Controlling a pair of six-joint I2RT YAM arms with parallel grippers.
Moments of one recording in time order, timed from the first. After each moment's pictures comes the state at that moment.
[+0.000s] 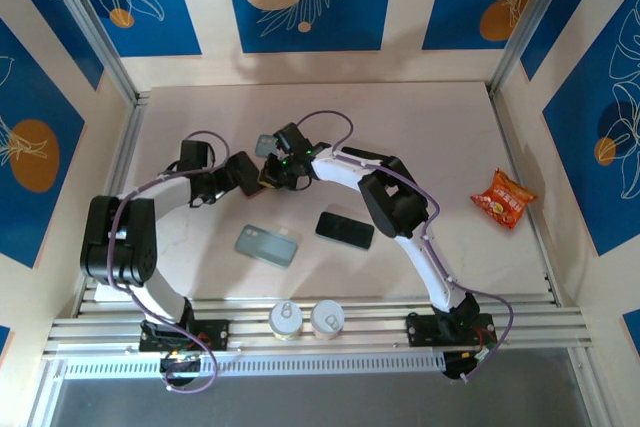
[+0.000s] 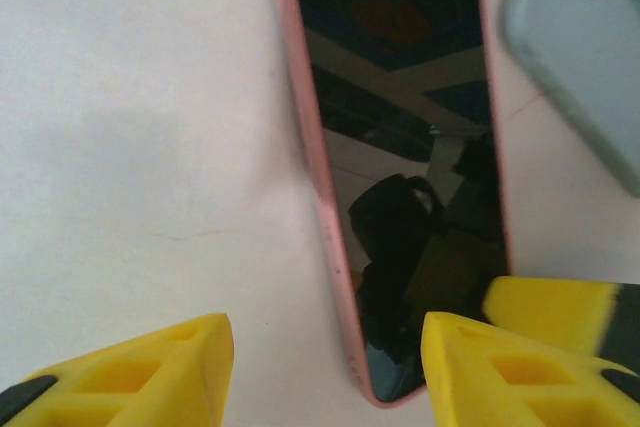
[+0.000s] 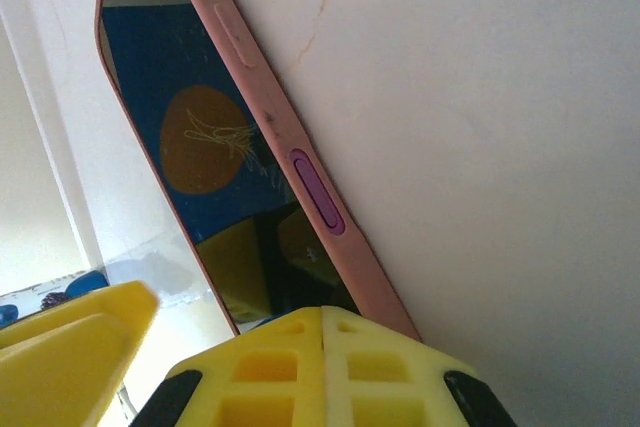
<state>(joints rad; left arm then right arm) -0.09 1.66 0.88 -0.21 0.24 -0.62 0.72 2.42 1.86 -0.32 -0.45 1.02</state>
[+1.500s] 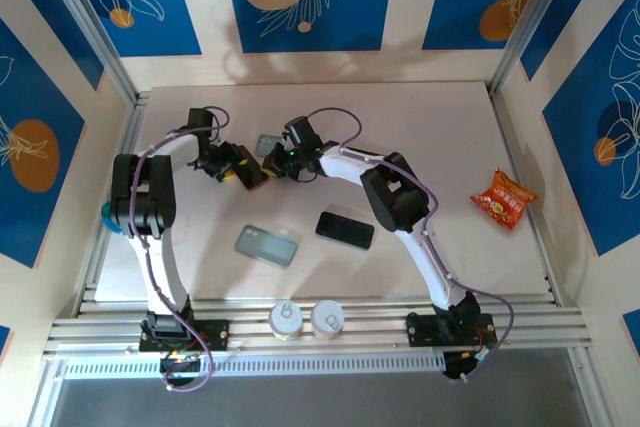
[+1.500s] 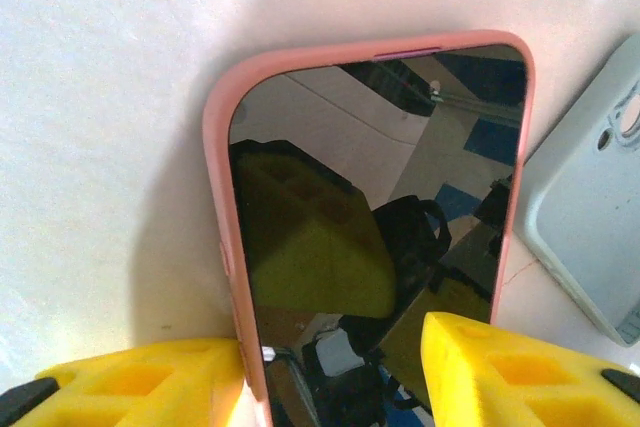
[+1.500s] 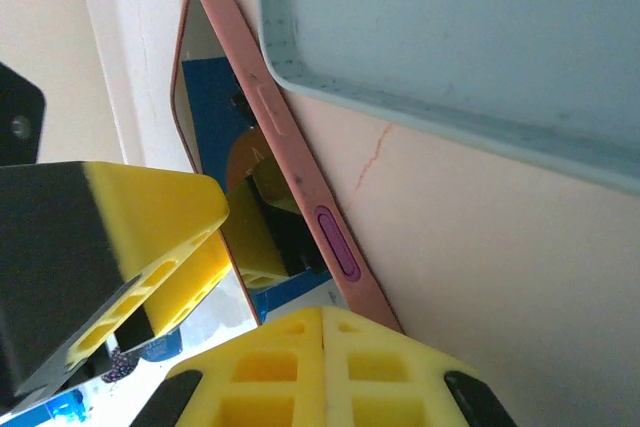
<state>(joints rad) -0.05 2.07 1.42 -0.53 0.36 -0.70 0.64 2.45 1.83 -0.11 -0.53 1.08</state>
